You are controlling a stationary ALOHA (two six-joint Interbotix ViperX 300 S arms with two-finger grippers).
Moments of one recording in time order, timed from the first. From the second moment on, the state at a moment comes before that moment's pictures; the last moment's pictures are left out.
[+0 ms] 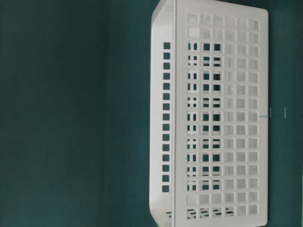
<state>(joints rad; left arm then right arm) 0.00 -0.97 1.17 0.00 -0.29 0.00 0.00 -0.96 1.17 0.00 -0.29 0.00</state>
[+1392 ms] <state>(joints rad) 0.19 -0.50 0.64 0.02 0.63 -1.02 -0.40 -0.45 0.60 0.19 0.90 0.81</state>
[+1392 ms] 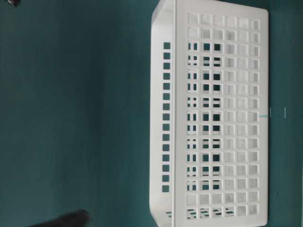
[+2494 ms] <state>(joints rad) 0.21 -0.42 0.62 0.03 0.77 -1.02 -0.39 -0.29 0.46 0.08 1.09 0.90</state>
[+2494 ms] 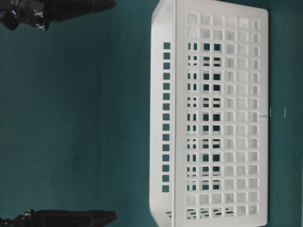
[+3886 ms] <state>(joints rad) 0.27 -0.13 0.70 0.03 0.50 -1.11 -0.34 -0.06 0.61 0.07 0.75 1.16</state>
